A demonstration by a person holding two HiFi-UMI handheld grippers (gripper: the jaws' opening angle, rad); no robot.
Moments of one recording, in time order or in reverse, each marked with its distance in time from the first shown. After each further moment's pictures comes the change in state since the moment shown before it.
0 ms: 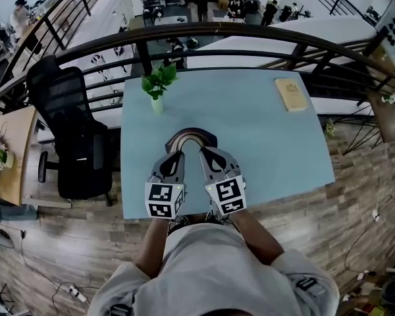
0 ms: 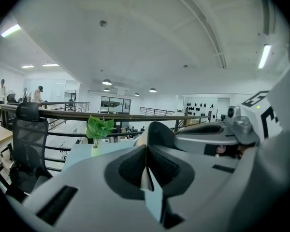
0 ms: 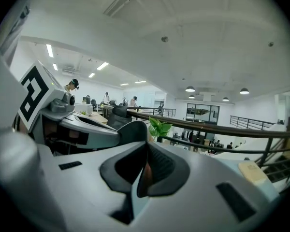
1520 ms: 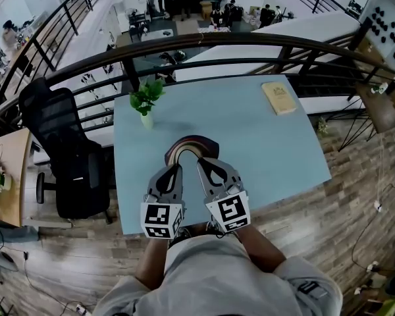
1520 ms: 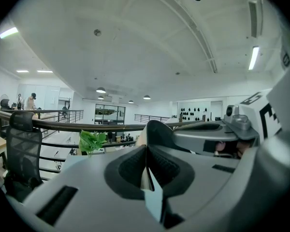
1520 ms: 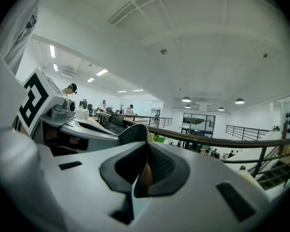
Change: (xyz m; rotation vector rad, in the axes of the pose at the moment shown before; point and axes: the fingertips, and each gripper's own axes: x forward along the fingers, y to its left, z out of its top) left arm -0.019 -0.031 0.040 0.048 -0.098 -0.062; right arm -0.040 -0.006 0.050 -0.034 -0.122 -0.055
